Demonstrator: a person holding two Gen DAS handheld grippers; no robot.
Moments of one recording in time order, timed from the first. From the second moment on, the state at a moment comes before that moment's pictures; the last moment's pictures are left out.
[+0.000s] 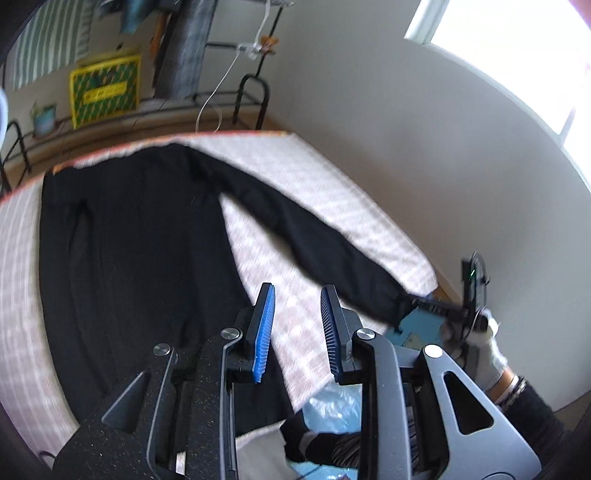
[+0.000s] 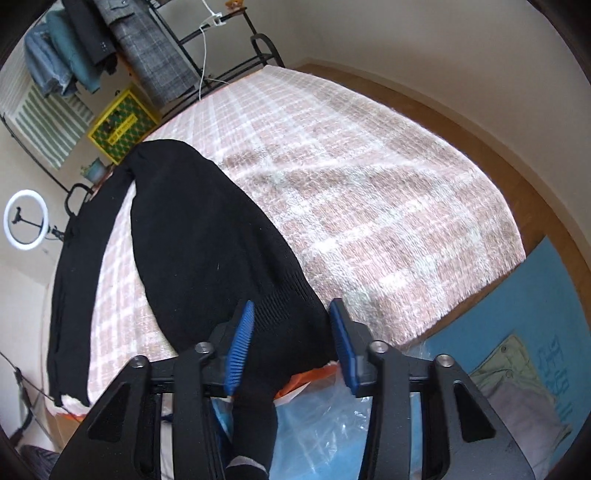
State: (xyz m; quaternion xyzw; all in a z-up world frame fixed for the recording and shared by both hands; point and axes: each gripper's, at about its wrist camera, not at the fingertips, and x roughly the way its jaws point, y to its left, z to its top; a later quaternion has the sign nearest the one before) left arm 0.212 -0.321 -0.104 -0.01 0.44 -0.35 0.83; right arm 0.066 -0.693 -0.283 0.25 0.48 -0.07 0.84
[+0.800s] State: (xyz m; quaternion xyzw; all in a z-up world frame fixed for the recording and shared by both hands) left arm 0.185 -0.202 -0.203 -0.17 0.46 -0.28 0.82; right arm 0.082 -0.535 -0.155 0.17 0.41 0.10 0.89
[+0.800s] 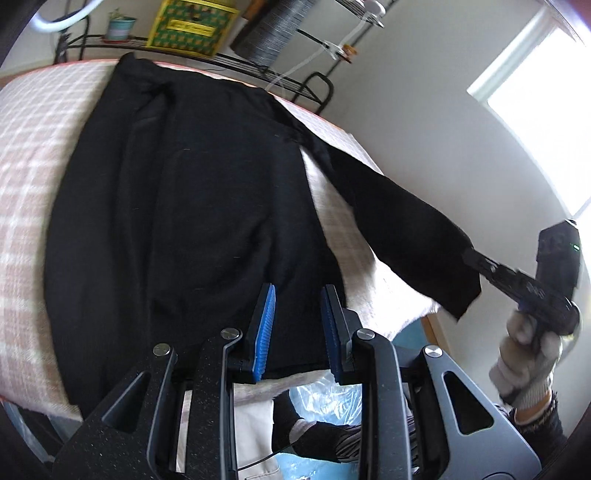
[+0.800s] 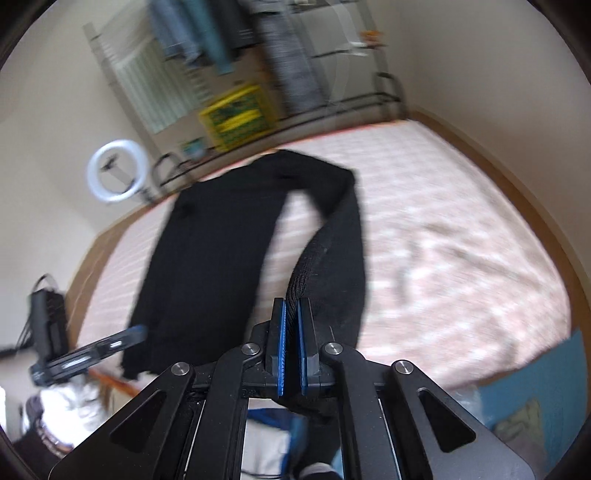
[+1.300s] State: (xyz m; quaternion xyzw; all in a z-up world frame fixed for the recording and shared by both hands) left arm 0.184 -0.195 -0.236 -0.19 0.49 -0.28 0.80; right arm 0.123 -0.385 -0.223 0.02 0.52 0.26 0.81
